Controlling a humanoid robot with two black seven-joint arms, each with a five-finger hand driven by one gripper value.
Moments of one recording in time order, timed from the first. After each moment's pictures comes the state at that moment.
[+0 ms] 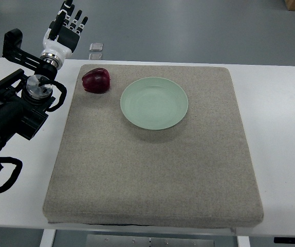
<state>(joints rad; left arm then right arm) -1.04 0.13 -0.62 -0.29 -0.55 -0.37 -0.25 -0.01 0.00 -0.03 0.11 0.01 0.18 -0.05</state>
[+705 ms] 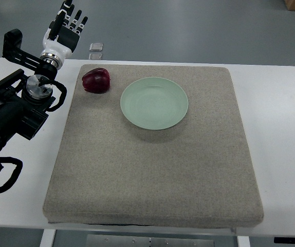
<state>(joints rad) -1.04 0.13 -0.62 -0.29 -0.56 -0.37 -0.25 -0.01 0.00 -0.03 0.11 0.01 0.18 -0.05</state>
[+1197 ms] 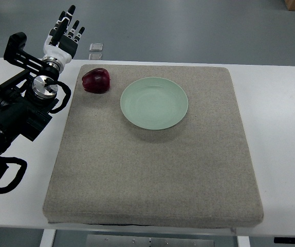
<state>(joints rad) -1.04 0.10 -0.61 -0.26 -0.44 -0.23 -0.31 -0.01 0.00 -0.03 0.11 0.01 0.18 -0.05</state>
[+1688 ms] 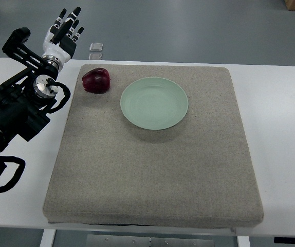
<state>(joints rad) -1.05 0.11 -0.56 -0.27 -0.34 -0.17 -0.32 -0.01 0.00 -0.03 0.11 0.01 0.18 -0.05</state>
